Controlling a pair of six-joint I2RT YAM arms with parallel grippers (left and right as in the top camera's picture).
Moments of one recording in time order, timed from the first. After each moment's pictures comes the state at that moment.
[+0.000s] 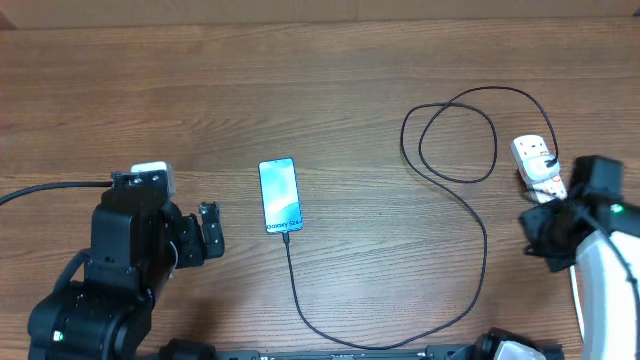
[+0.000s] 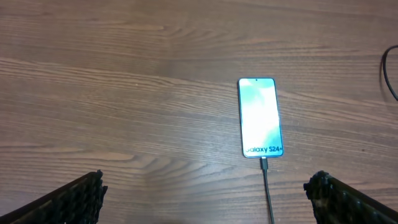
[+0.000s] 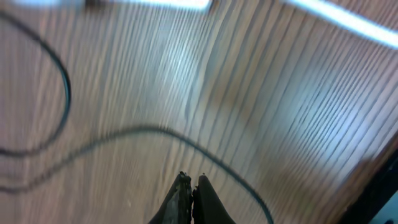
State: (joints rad) left arm -0.22 0.86 1.25 -1.26 -0.18 -0.31; right arm -0.37 1.21 0.95 -1.13 0.04 0.83
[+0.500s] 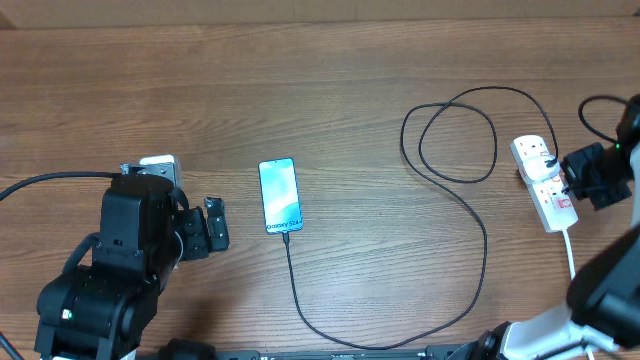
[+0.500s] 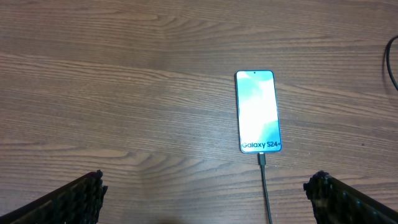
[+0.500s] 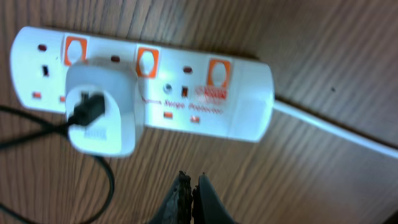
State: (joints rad) left arm -0.22 0.91 1.25 -1.25 -0.16 -0.31; right arm -0.52 1.81 1.48 -1.20 -0.01 0.67
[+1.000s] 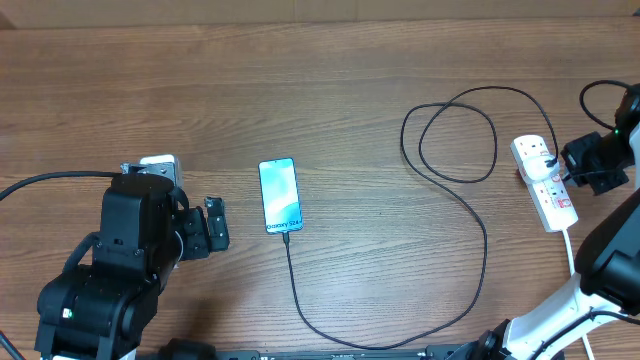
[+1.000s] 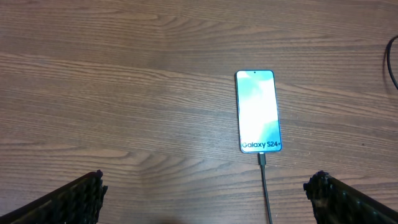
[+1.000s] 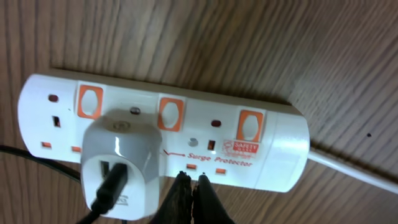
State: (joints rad) left arm -0.22 0.91 1.25 -1.25 -0.16 -0.31; right arm -0.53 1.99 1.59 -1.16 -0.01 0.65
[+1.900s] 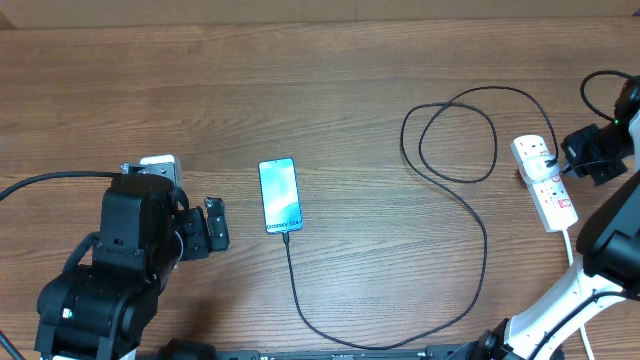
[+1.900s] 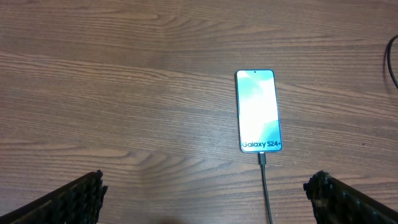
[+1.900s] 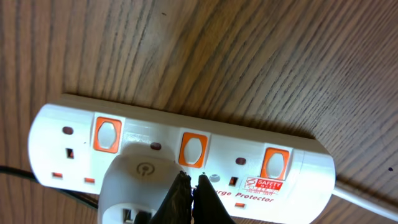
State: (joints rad) left arm -0.22 0.91 1.25 -1.25 -0.16 -0.31; right arm -0.53 2.12 1.72 -1.19 -0.02 0.61
